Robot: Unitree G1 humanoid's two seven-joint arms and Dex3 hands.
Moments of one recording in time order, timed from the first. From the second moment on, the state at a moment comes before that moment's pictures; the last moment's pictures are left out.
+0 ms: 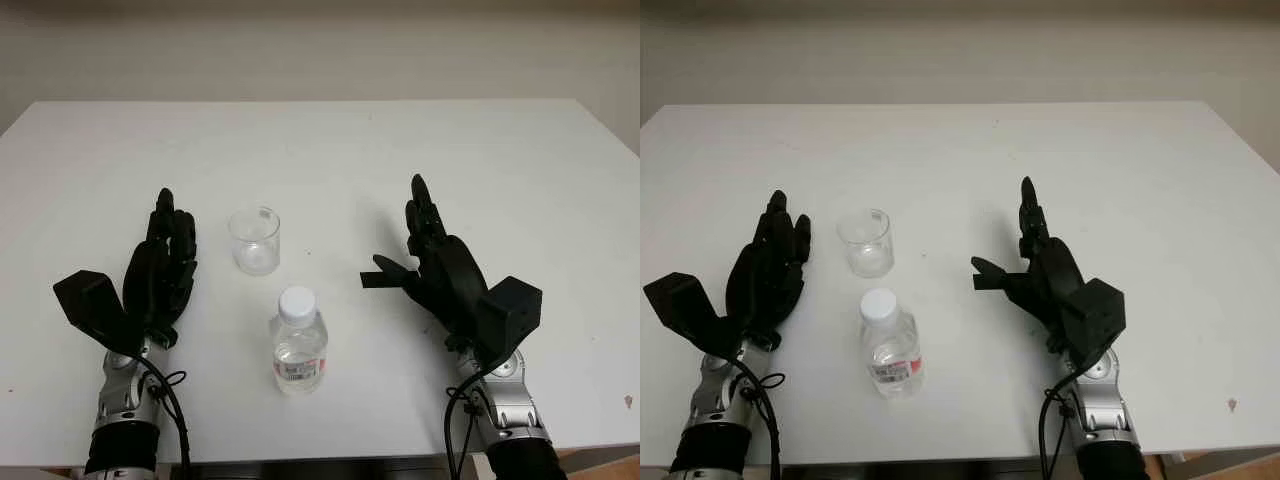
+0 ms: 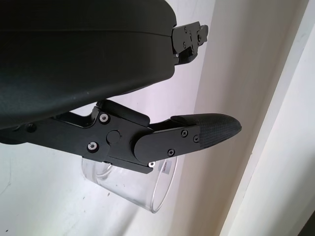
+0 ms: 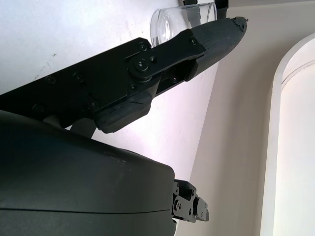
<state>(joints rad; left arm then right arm) -0.29 0.14 0.28 0.45 -0.32 -0.12 -0.28 -0.20 -0.14 -0.02 0.29 0.06 -0.24 0.22</state>
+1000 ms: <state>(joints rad) -0.30 0.13 0.28 0.47 -0.32 -0.13 -0.28 -0.07 -0.40 -0.03 -0.09 0.42 0.02 0.82</state>
